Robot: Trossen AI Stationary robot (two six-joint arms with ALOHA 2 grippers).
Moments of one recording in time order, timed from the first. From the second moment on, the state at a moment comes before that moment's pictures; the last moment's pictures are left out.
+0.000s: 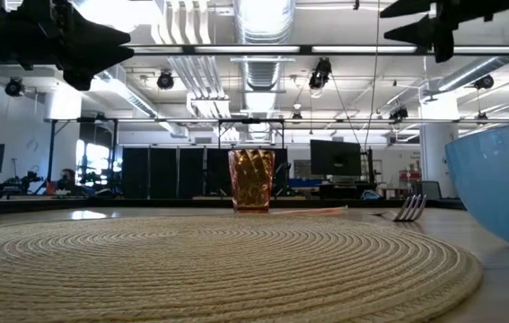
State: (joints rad) left arm -0.01 0.35 0.15 0.33 -0.32 -0.03; right arm -0.09 0.52 0.56 -0.05 0.43 0.38
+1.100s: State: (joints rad) left arm -0.01 0.35 0.16 0.33 -0.34 0.04; right arm -0.46 1.27 1.37 -0.86 0.34 0.51
